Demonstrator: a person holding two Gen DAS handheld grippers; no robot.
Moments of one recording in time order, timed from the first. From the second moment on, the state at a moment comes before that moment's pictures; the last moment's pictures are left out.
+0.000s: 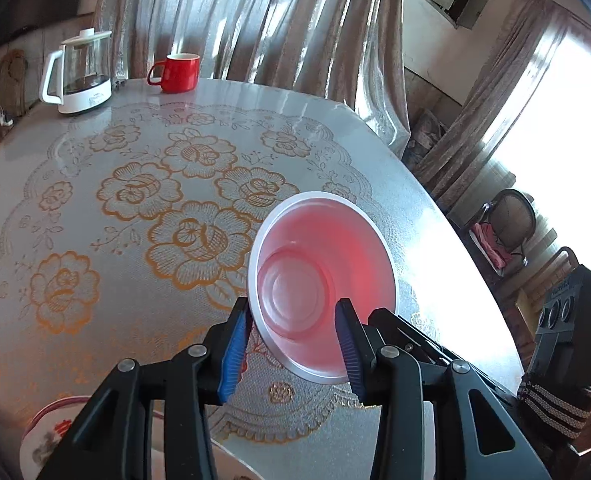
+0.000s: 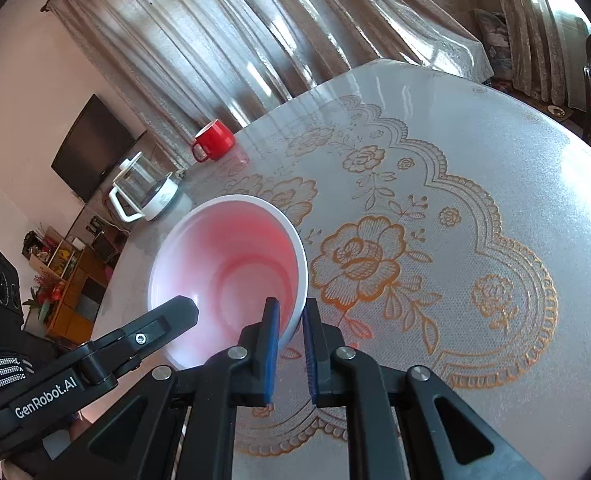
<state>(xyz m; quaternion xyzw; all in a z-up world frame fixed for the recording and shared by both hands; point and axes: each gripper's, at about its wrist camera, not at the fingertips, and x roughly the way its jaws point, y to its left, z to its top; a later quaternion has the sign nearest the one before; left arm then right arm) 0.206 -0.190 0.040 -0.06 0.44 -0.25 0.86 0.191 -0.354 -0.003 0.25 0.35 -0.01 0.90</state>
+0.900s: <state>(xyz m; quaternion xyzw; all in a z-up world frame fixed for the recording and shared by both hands) 0.112 -0.075 0.077 -0.10 0.38 -0.22 0.89 0.138 -0.254 0.034 0.19 0.34 0.08 0.92</state>
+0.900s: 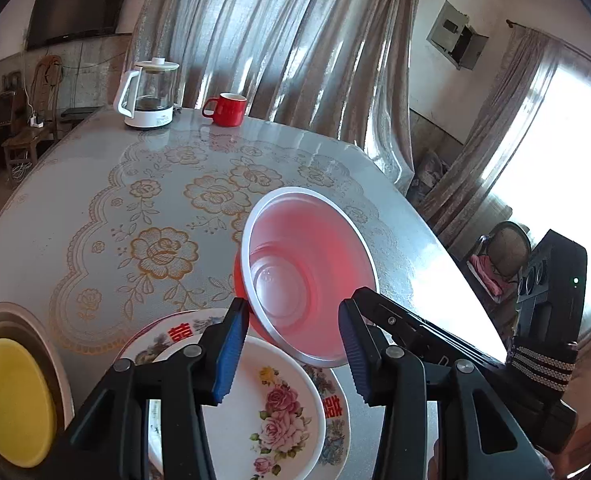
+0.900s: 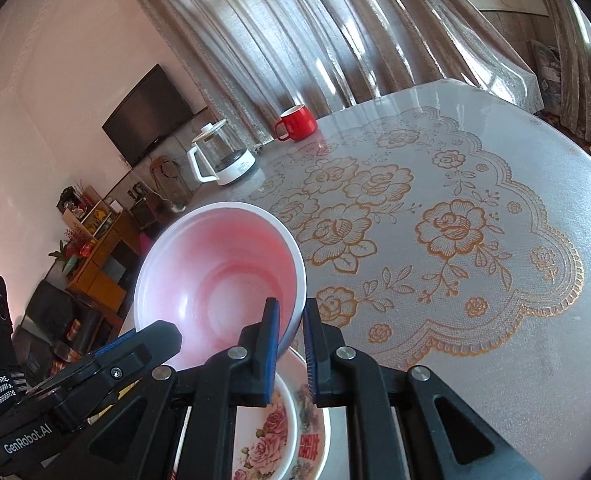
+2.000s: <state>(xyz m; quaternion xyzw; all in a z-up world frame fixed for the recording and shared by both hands) 0.044 0.149 0.055 -0.25 0.36 -0.07 0.89 0.146 -0.040 0.016 0.08 0.41 0.29 0.86</state>
